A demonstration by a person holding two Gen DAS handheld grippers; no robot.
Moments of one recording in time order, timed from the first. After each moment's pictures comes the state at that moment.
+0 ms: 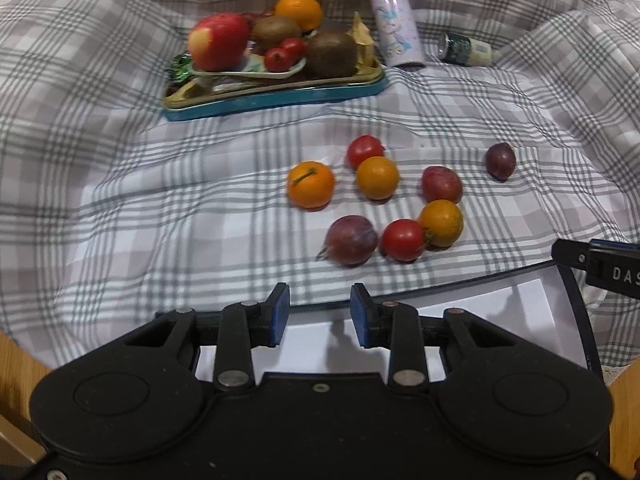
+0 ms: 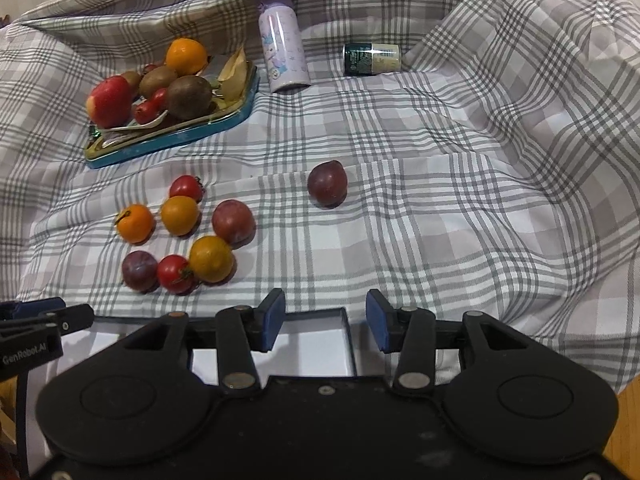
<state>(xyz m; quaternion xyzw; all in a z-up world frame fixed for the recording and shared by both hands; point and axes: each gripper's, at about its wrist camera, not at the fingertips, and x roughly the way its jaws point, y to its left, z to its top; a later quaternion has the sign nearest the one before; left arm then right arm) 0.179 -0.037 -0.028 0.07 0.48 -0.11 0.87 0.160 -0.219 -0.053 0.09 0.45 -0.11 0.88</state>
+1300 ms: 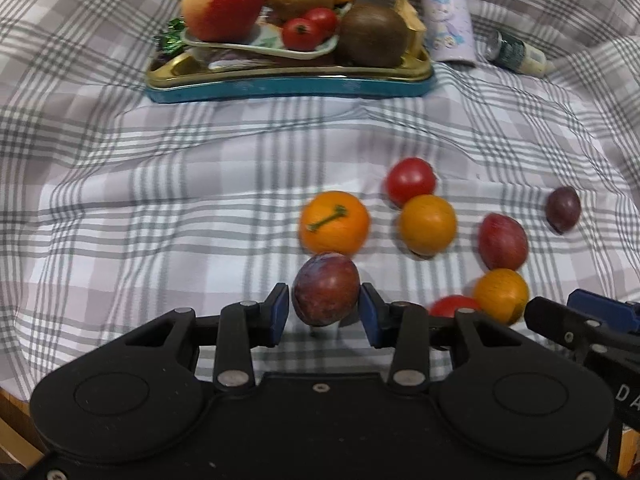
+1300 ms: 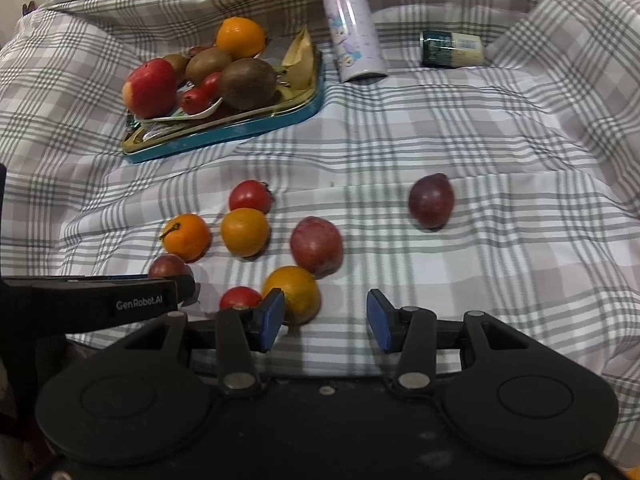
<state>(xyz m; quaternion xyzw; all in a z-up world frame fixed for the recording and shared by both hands) 0.256 -0.028 -0.066 0.02 0.51 -0.08 0.85 0.227 -0.184 -0.073 0.10 0.46 -0.03 0.88</state>
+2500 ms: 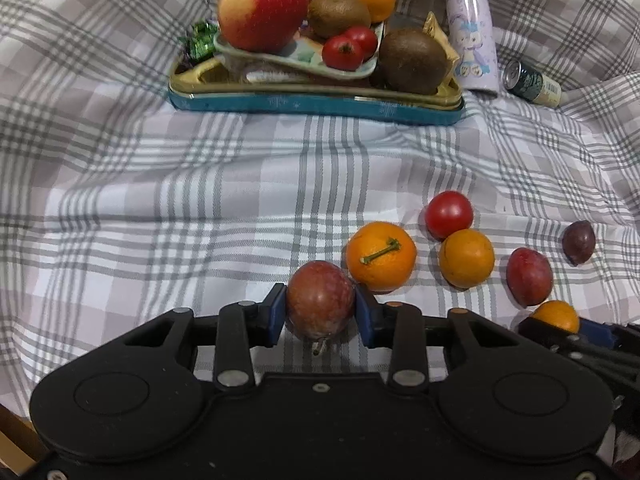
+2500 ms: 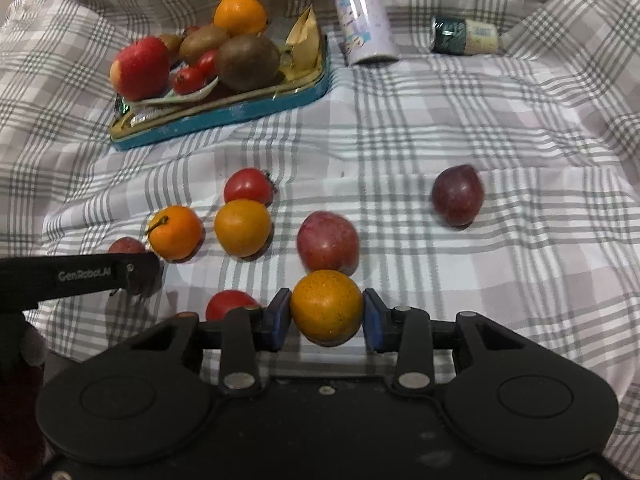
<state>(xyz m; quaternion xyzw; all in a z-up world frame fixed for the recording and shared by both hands) 0.269 0.001 -0.066 -0.01 0.50 -0.08 0.86 0.245 -0.174 -0.093 0.09 0.47 -0.04 0.88</state>
